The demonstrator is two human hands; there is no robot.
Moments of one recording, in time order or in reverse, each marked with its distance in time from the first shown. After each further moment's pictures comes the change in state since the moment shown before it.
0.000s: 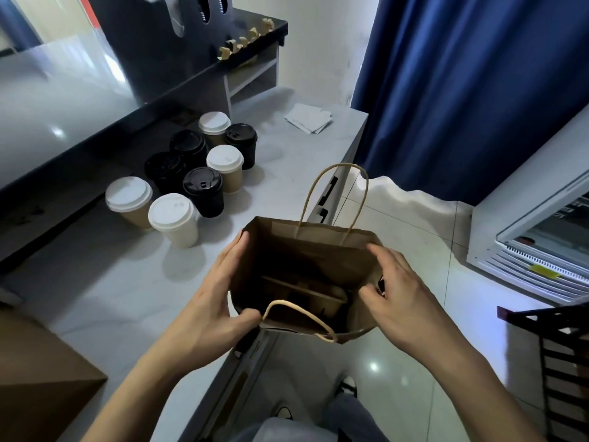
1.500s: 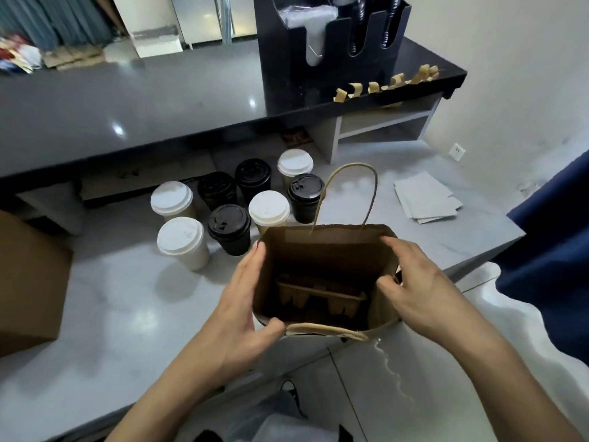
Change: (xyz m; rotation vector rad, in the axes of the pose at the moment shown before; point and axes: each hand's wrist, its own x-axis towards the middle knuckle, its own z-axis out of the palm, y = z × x) left_hand 0.214 0.052 0.074 0.077 0.565 -0.406; right_hand 0.382 0.000 -0.080 -0.179 -0.458 -0.551
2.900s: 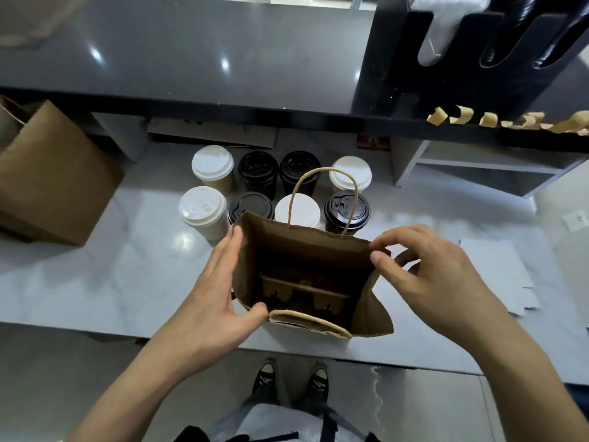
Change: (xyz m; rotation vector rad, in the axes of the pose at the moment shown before) left_hand 0.043 0.034 0.013 -0.016 0.301 -0.469; right_hand 0.144 -0.017 -0.056 0.001 -0.200 -0.473
